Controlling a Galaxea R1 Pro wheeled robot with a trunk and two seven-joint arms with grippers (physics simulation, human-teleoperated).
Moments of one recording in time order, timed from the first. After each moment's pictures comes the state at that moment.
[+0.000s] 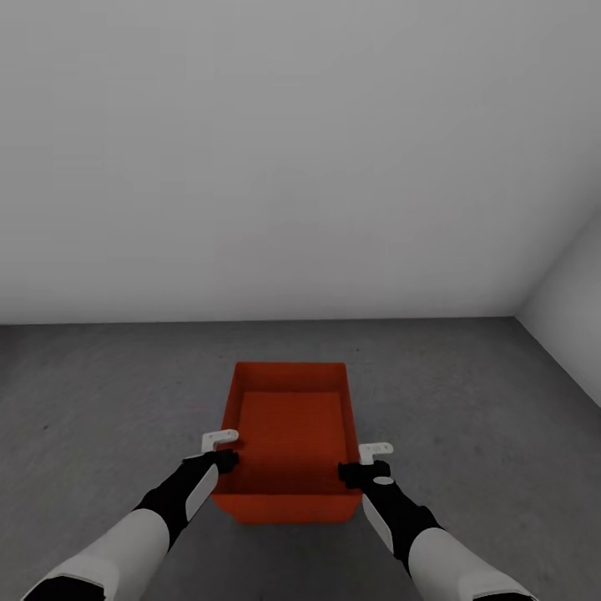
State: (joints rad) left arm -0.71 -0.04 -0.18 -0.43 0.34 0.28 0.27; right arm -0.68 0.14 0.05 -0.33 0.05 0.08 -0.14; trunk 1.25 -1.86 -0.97
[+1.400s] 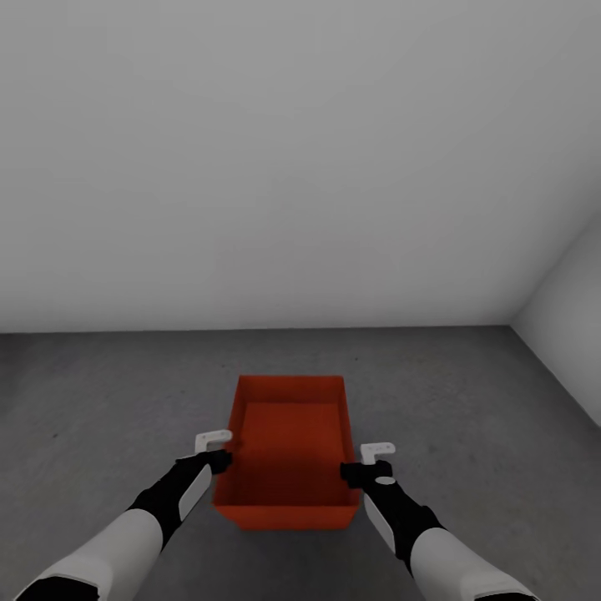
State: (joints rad) left arm -0.71 -0.01 -0.17 -0.42 0.34 0.28 0.27; right arm -0.68 0.14 0.05 -0.33 0.05 0.08 -0.14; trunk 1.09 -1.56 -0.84
